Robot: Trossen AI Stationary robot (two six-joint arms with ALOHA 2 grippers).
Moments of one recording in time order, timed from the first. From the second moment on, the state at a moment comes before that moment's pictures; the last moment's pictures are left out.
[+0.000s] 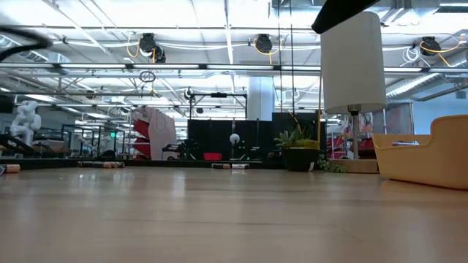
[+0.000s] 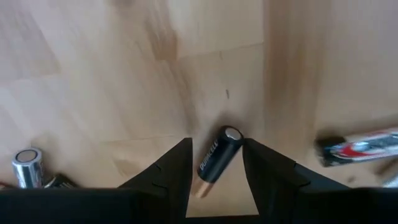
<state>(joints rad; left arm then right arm) -0.81 1.59 0.79 -0.97 0.13 -0.63 0.70 1.89 1.52 -1.02 0.94 0.83</state>
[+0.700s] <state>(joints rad) -0.74 1.65 0.89 -0.99 0.02 -0.56 0.71 1.89 1.52 -1.02 0.94 0.83</state>
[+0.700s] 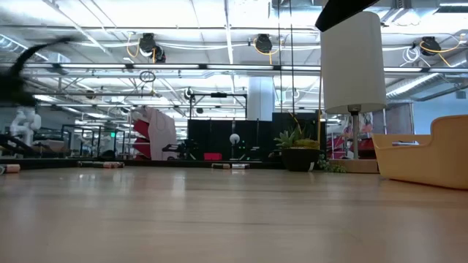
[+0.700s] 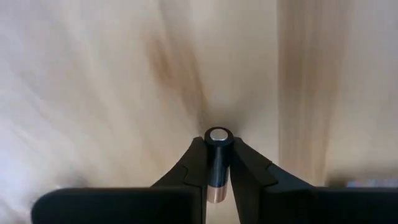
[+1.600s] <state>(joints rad) -0.75 1.30 0.46 1.03 -0.47 -0.02 0.65 1.89 1.52 -0.35 0.77 0.30</state>
